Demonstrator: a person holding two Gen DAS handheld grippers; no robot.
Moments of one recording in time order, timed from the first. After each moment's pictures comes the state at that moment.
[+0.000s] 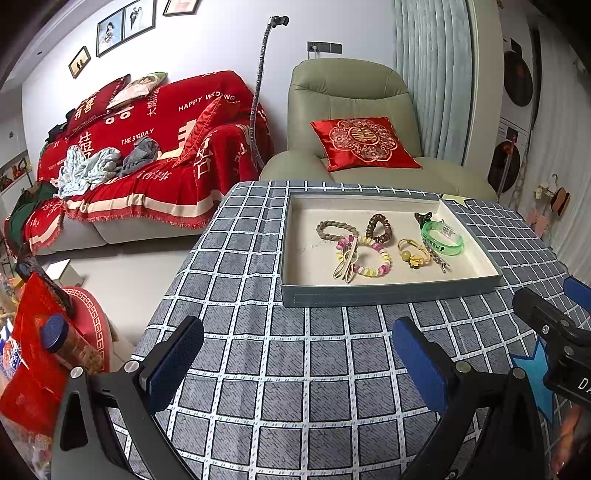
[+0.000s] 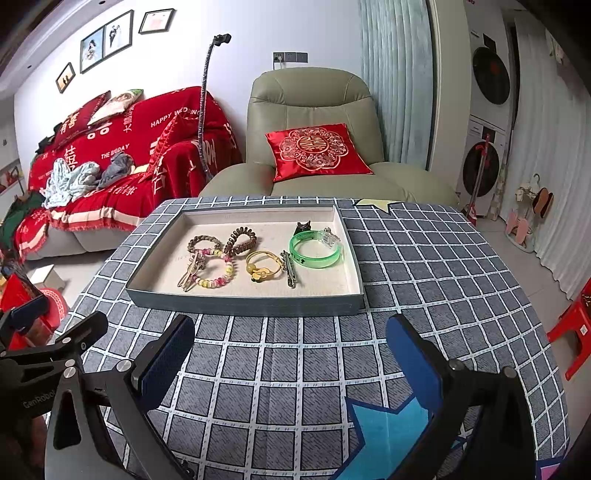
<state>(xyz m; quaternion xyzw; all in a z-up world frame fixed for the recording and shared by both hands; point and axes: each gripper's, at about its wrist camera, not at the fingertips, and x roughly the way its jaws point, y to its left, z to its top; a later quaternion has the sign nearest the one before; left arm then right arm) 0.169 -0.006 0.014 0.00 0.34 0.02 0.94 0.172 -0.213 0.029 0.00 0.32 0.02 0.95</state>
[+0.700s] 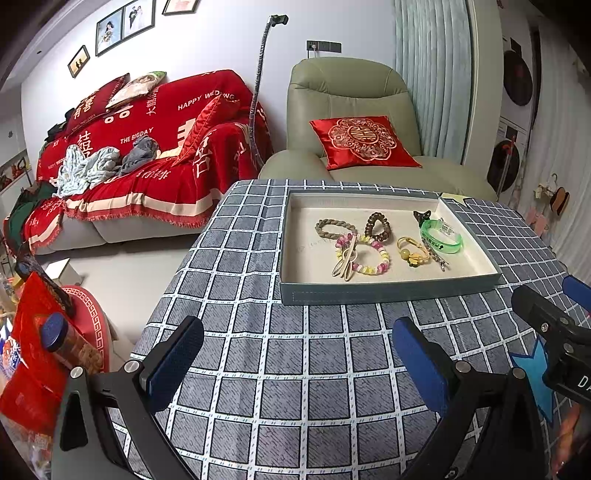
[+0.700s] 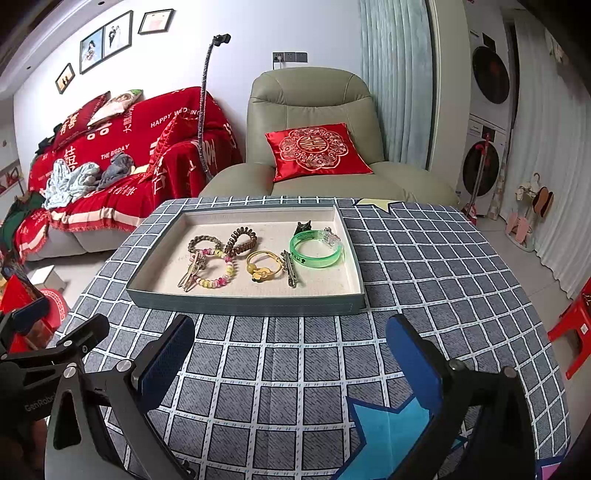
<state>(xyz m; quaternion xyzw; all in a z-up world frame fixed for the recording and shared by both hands) 0.167 -0.007 0.013 0.00 0.34 0.02 0.94 0.172 -0.213 0.029 0.00 0.32 0.02 0.95</state>
